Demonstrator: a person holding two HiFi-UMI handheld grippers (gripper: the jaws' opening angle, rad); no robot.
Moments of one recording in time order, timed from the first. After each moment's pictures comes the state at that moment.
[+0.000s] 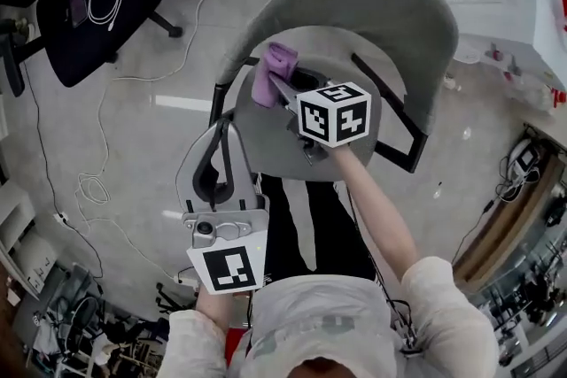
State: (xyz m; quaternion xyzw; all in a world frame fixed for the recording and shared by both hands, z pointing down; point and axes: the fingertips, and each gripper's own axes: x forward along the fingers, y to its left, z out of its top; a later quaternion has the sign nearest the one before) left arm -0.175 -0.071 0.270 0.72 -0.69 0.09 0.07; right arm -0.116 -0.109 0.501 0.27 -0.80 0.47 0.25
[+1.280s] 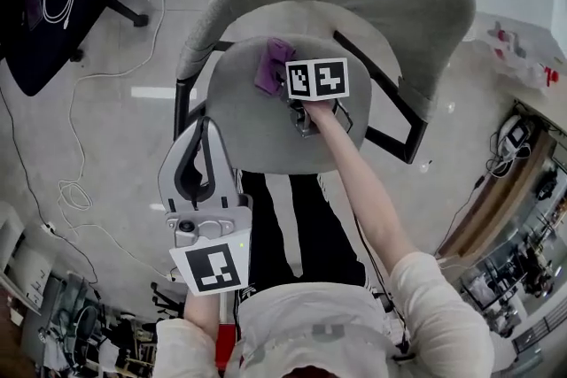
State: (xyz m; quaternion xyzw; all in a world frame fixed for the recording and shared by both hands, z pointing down) left arm -0.173 -0.056 0.355 0.73 -0.66 0.12 0.14; right arm -0.050 -0.079 0.665 0.31 -0.69 0.54 0.37
